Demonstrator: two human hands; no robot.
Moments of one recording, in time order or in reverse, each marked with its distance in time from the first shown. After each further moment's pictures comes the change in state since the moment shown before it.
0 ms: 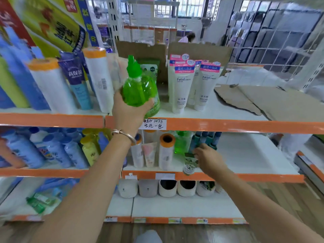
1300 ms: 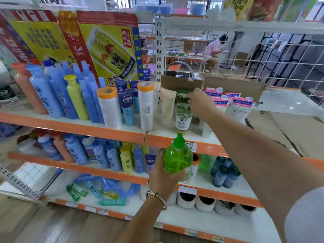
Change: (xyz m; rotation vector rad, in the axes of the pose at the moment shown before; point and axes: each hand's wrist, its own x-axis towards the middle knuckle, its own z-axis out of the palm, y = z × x) left_hand -0.079 -0.029 -0.053 0.082 -0.247 -0.224; right_hand 0.149 -0.141 -0.208 0.053 0.153 -0.100
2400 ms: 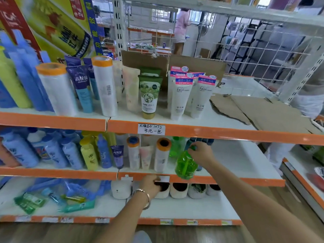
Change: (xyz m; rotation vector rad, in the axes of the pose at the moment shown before) left_hand 0.003 -0.119 0.080 0.437 -0.517 -0.286; right_hand -0.166 0.114 0.142 0.491 -0.159 0.511
